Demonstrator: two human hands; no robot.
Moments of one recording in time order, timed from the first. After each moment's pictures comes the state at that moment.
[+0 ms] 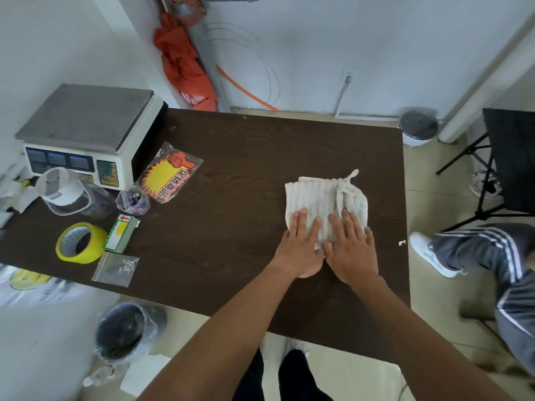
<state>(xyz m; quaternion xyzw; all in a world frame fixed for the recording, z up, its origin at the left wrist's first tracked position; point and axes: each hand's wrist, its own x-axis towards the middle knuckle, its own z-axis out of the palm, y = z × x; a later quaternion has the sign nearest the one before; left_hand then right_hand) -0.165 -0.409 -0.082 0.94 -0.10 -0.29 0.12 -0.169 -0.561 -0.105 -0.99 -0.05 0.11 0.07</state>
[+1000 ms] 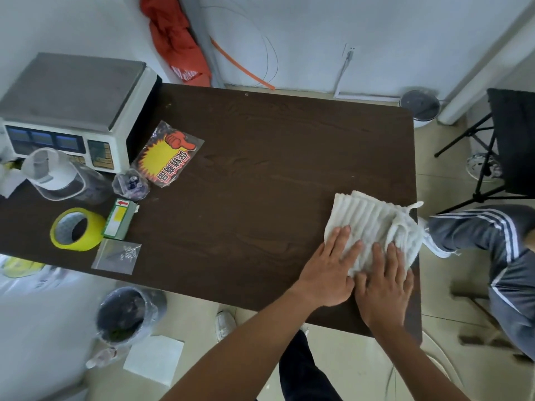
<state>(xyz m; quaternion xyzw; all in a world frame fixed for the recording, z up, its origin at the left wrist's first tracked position) -0.231 -0.436 -0.103 0.93 -0.26 -0.21 0.15 -0.280 -0.579 -0.123 -0.99 0.11 0.02 0.13</state>
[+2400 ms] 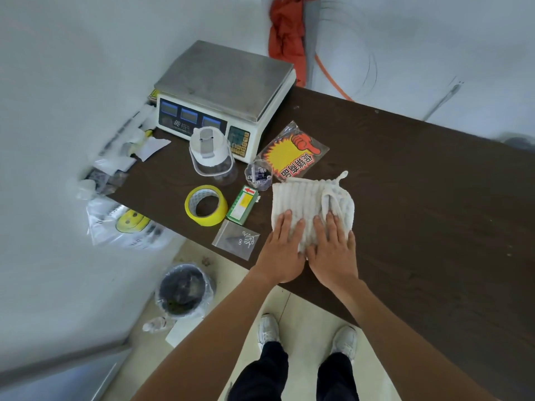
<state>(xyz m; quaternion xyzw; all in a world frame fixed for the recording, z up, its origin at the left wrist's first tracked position) -0.255 -0.090 -0.103 0.98 0.00 -0.14 0.17 -0.214 -0.237 -0.098 -0.97 -0.17 0.14 0.09</state>
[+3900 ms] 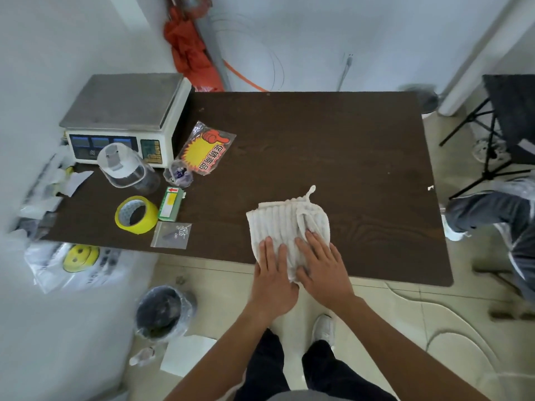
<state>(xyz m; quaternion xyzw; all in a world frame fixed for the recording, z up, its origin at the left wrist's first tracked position) -0.372 -0.250 -0.101 0.98 -0.04 -0.16 0.11 -0.345 -0.406 -0.113 -0.97 -0.13 0.08 0.20</state>
